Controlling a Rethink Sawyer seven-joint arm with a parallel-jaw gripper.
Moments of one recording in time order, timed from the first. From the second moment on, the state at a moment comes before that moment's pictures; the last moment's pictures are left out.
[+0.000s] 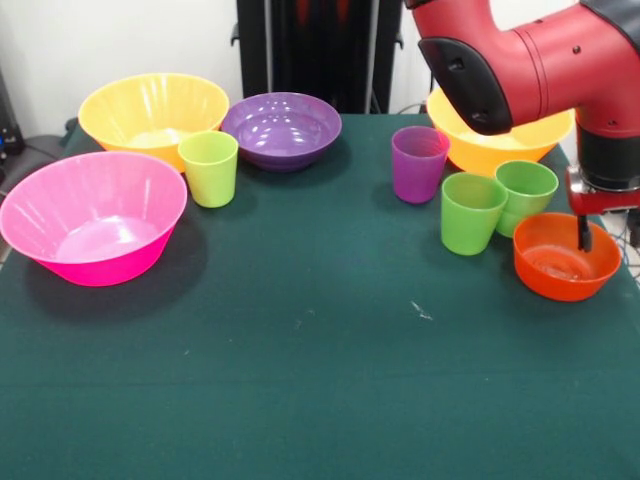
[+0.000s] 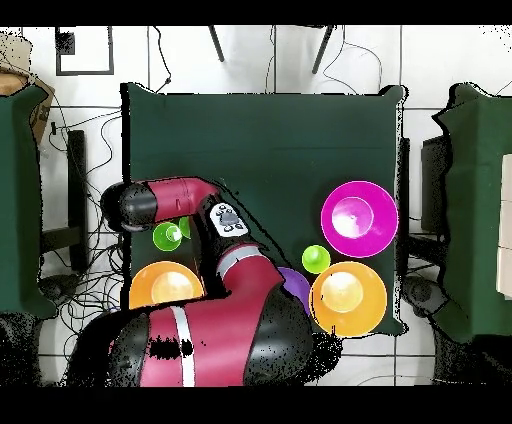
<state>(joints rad) -0.10 -0.36 0.38 1.51 -0.12 0.47 2.08</state>
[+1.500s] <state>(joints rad) -0.20 -0.33 0.38 1.51 -0.26 0.46 2.08</state>
